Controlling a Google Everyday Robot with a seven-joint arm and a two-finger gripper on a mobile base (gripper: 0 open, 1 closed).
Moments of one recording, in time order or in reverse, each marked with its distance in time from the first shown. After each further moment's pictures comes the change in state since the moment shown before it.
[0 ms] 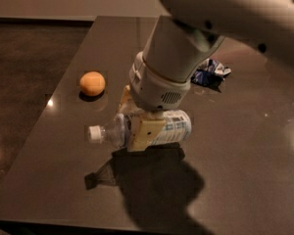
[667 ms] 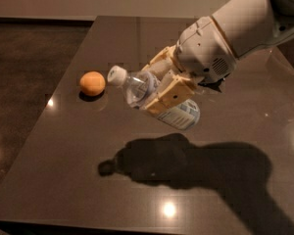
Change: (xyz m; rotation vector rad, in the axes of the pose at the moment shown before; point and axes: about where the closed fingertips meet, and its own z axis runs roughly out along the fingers) arm 0.017 -0.026 -0.077 0.135 -0.445 0.184
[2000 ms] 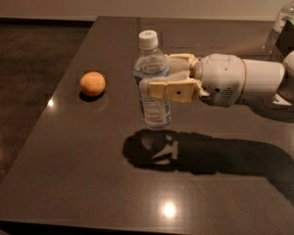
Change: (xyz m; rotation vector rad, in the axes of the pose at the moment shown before) arm -0.001 -0.032 -0.022 0.233 -0.699 0.189
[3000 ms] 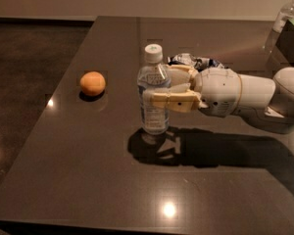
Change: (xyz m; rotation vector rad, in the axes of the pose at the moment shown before) arm 0.025 -0.005 -0.006 -0.017 -0.073 -0.037
